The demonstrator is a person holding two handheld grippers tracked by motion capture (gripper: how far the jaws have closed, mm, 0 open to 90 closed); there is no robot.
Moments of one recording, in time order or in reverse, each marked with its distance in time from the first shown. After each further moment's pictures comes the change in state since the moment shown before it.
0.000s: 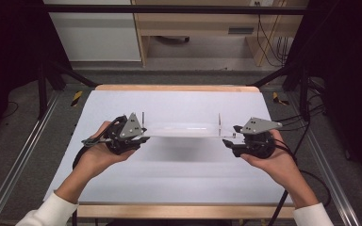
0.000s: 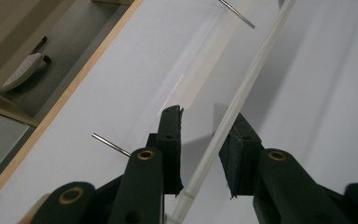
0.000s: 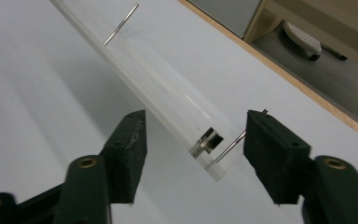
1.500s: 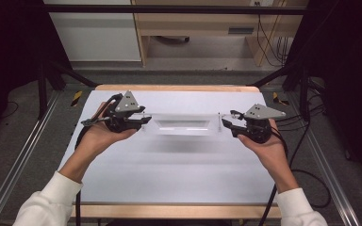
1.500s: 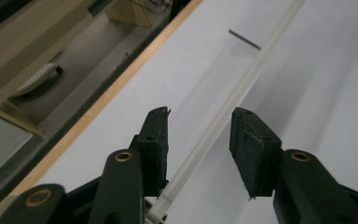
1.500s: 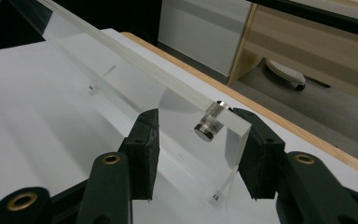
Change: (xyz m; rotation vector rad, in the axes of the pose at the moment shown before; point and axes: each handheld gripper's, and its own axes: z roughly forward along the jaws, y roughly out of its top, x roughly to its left) left arm 0.049 0.017 0.005 -0.119 0.029 -0.103; right arm -0.036 0.007 0.028 -0.200 -0.036 0.104
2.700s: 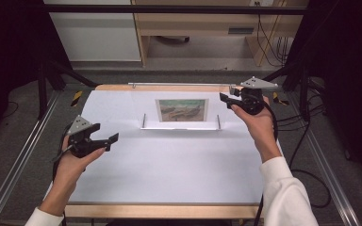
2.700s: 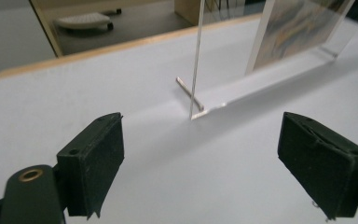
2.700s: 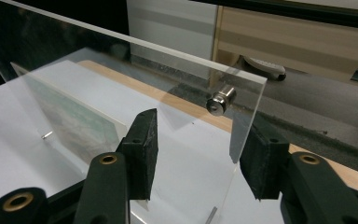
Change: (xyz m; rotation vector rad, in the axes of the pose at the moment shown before) left arm 0.007 -0.154 -0.025 -0.077 0.191 -0.487; right arm -0.048 0.034 0.055 -0.015 -0.090 0.158
